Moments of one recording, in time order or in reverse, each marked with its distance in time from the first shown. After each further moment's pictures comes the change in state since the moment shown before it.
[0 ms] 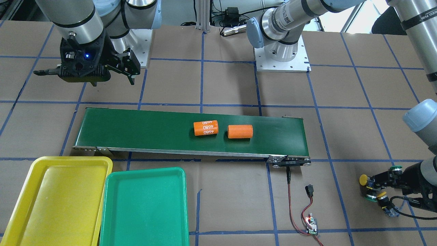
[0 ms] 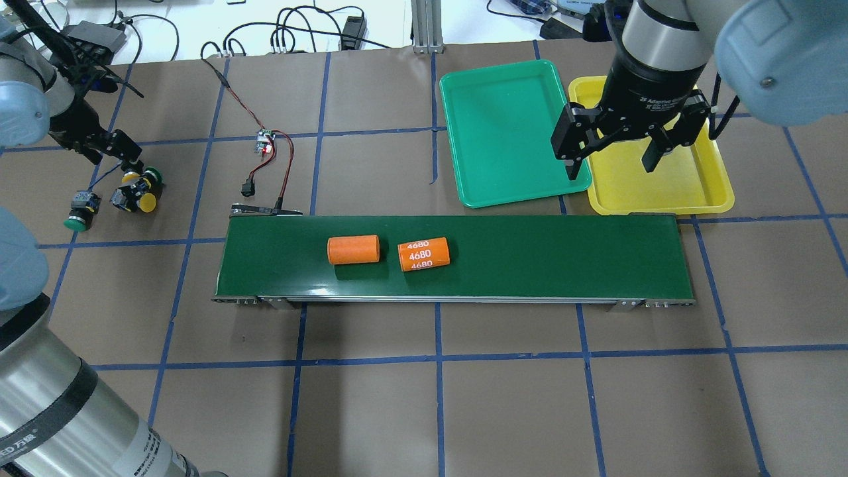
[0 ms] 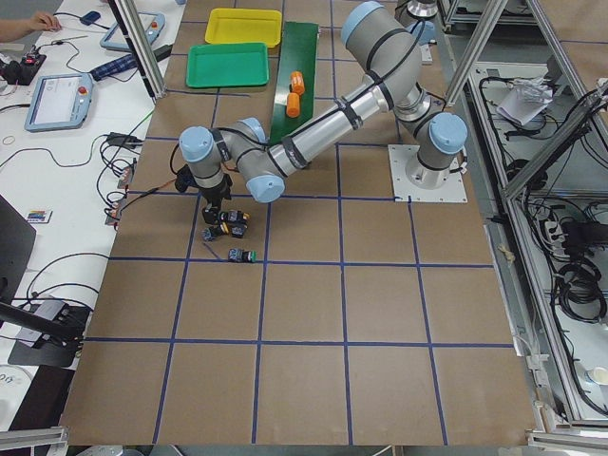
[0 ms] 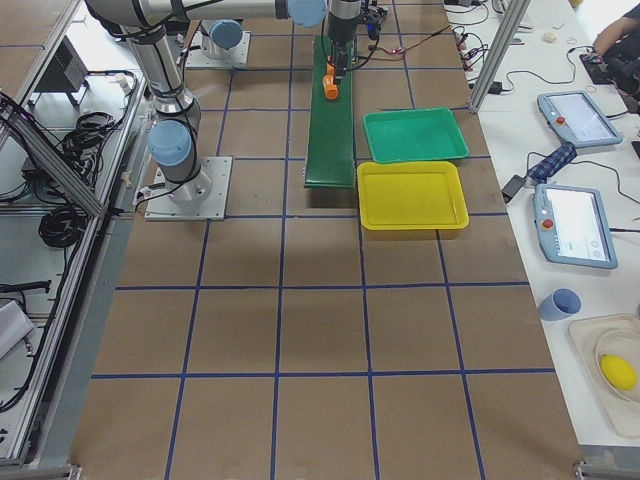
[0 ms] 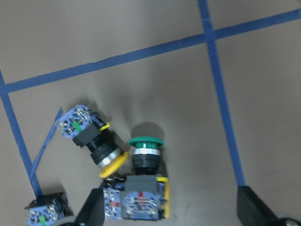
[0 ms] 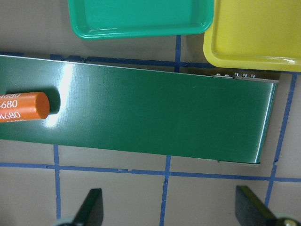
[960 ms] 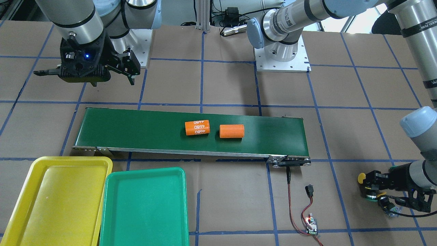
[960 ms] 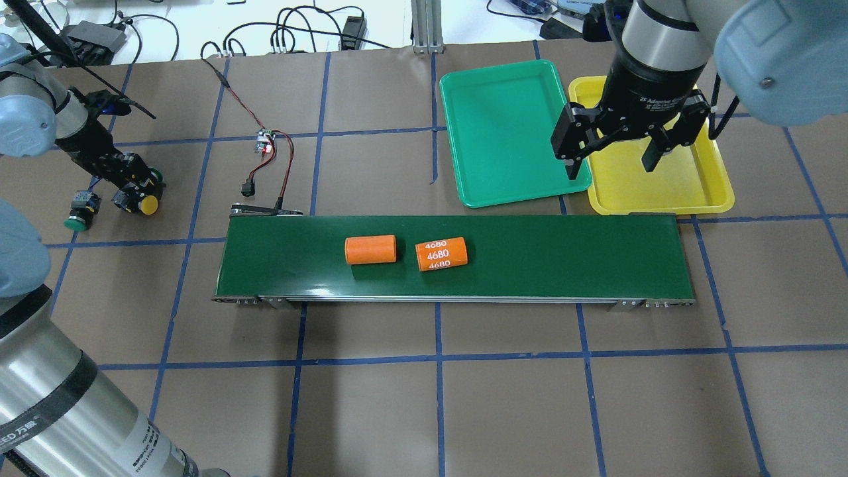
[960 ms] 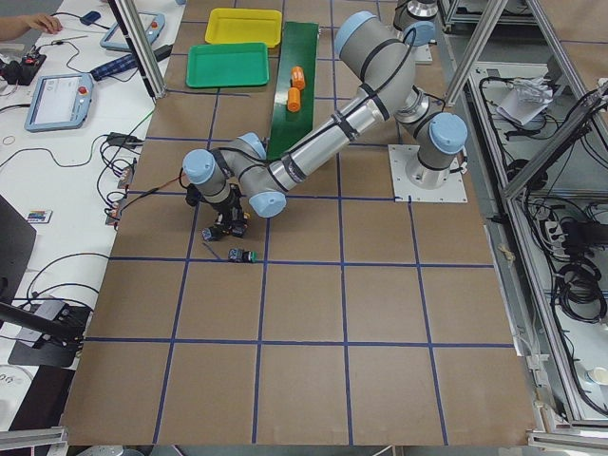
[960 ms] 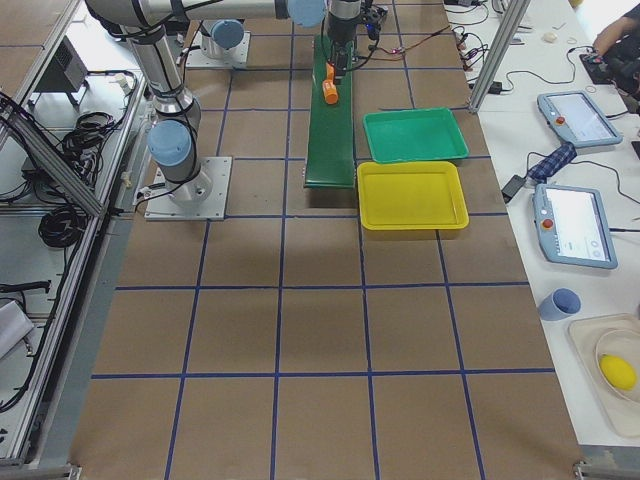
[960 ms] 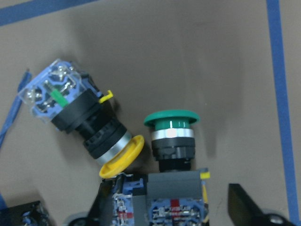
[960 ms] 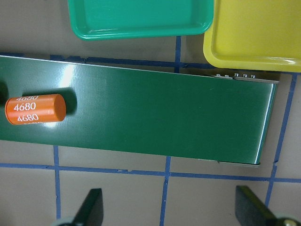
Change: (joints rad) left arm 0.005 -0.032 -0.009 -0.086 -0.045 0.000; right arm 0.000 0.002 0.000 -0.003 0.000 0.000
